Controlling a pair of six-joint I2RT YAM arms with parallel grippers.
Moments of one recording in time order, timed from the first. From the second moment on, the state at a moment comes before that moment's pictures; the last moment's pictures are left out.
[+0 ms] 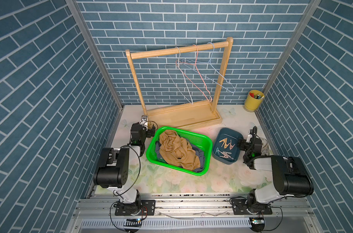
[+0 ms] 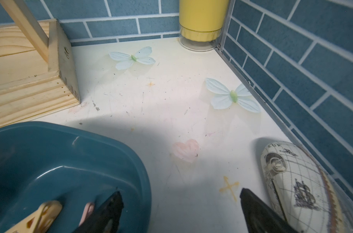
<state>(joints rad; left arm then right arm) -0.02 1.60 0.65 0.64 -0.02 0.18 -0.02 1.52 0.38 0.71 0.14 0.05</state>
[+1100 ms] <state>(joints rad) -0.06 1.30 0.28 0.76 -0.08 0.11 -0.03 1.52 0.38 0.71 0.12 0.05</state>
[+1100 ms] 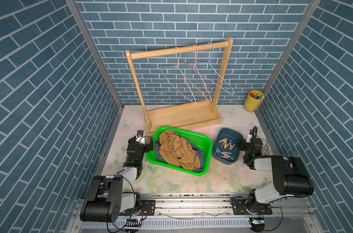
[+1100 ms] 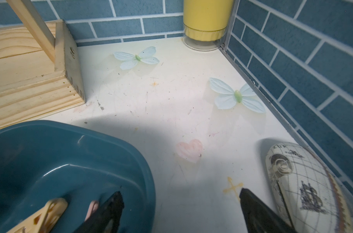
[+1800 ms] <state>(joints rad) -0.06 1.48 0.42 0.79 -0.09 0.06 -0.03 1.52 0.38 0.71 0.12 0.05</state>
